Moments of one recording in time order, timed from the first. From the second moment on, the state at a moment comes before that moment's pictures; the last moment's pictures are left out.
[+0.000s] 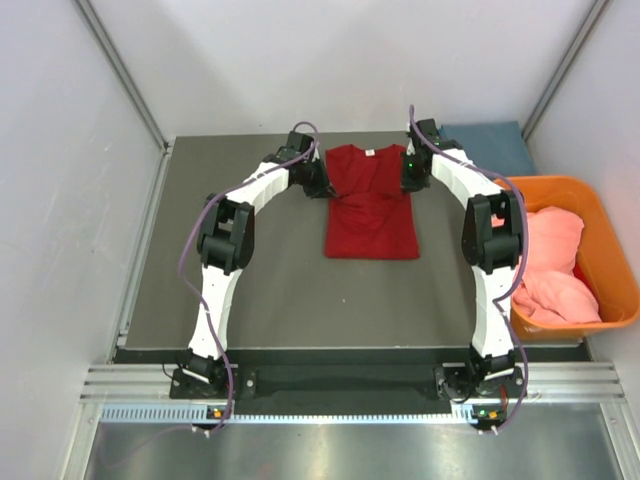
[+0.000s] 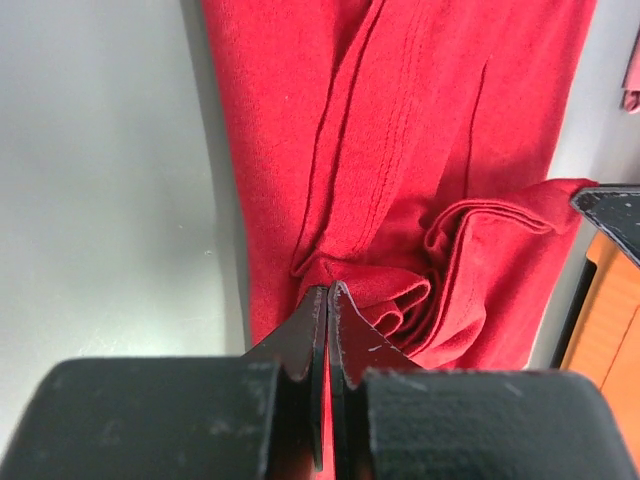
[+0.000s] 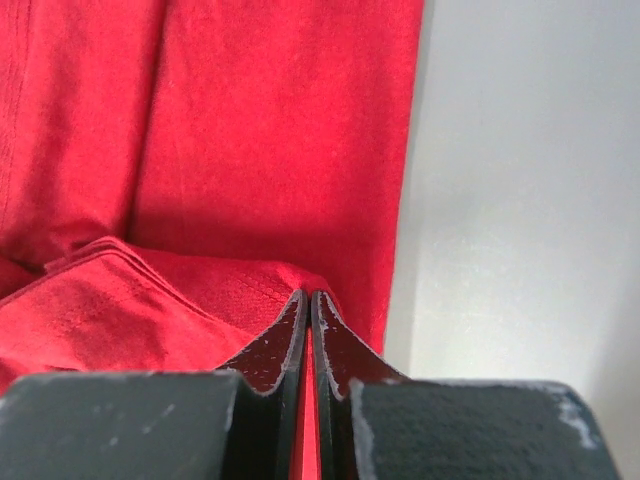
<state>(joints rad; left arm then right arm) -0.36 2.38 2.00 -0.48 0.38 -0.66 0.22 2.21 1.89 -0.69 -0.05 0.25</state>
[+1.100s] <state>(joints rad) -0.40 2.27 1.93 -0.47 0.20 -0.57 0.21 2.15 1.82 -0.61 -0.14 0.30</state>
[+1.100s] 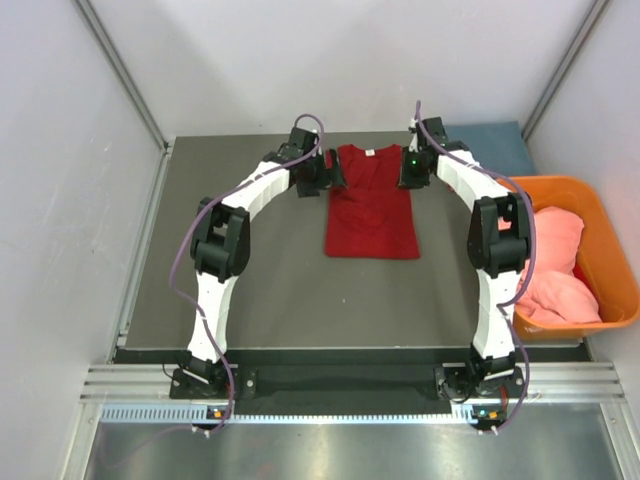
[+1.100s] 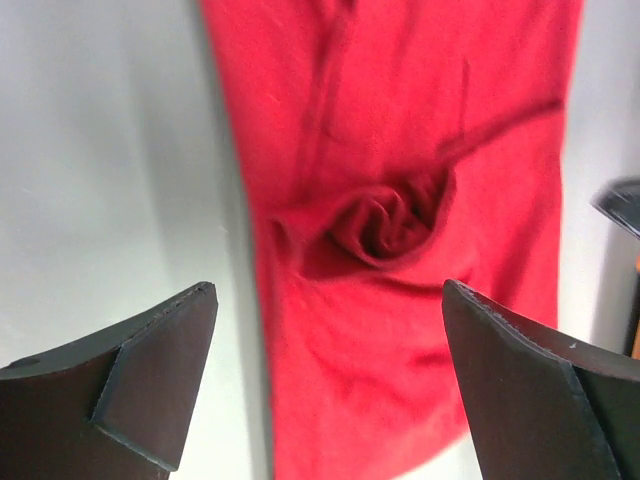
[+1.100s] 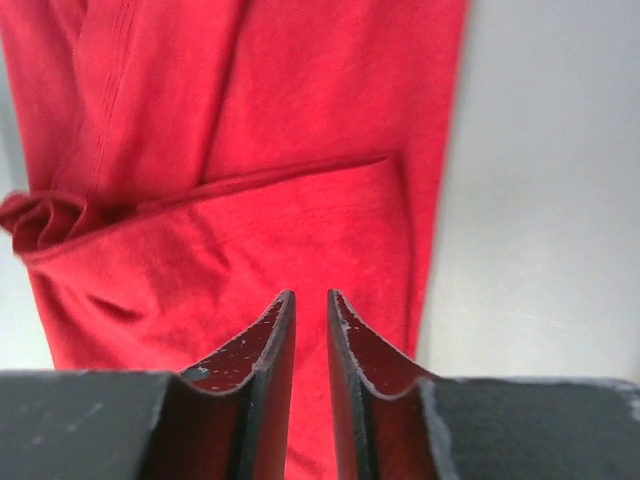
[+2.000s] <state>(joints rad) -0.40 2.24 1.85 -0.37 0.45 -0.55 0.19 2.35 2.03 -0.64 -0.13 0.07</state>
